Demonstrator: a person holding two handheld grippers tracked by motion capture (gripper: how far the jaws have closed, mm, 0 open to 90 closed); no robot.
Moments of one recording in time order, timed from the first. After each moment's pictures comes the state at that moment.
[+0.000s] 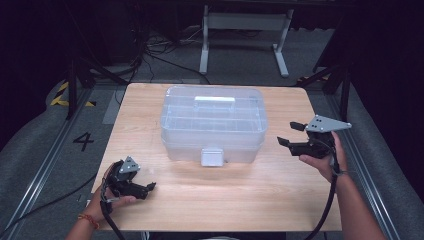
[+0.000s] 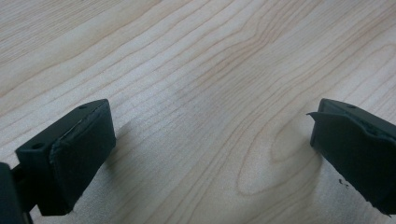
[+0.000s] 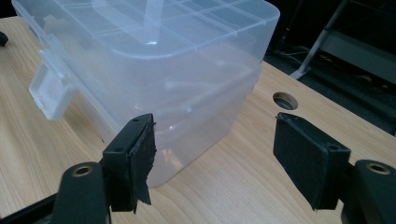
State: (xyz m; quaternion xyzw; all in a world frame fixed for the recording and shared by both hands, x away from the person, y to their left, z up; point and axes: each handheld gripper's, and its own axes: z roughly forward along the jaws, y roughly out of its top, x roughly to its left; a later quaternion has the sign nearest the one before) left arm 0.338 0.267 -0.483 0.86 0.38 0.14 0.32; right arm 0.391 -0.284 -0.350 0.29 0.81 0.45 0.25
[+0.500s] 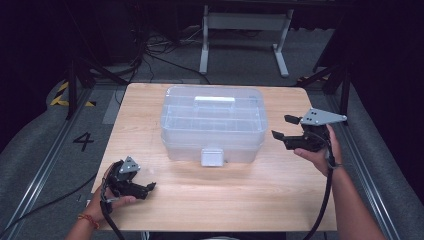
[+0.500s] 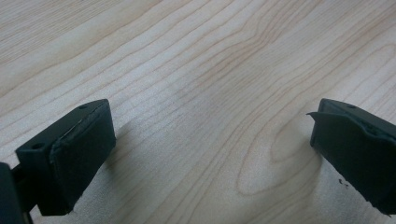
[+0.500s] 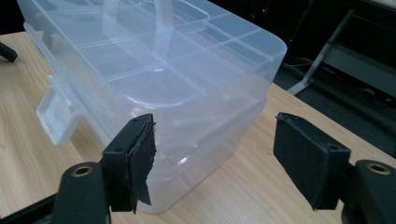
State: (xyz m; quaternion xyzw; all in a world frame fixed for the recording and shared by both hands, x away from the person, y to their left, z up) left arm 0.338 0.267 -0.483 0.85 0.38 0.14 0.32; right arm 0.400 -0.269 -0.335 0.28 0.81 0.46 0.25
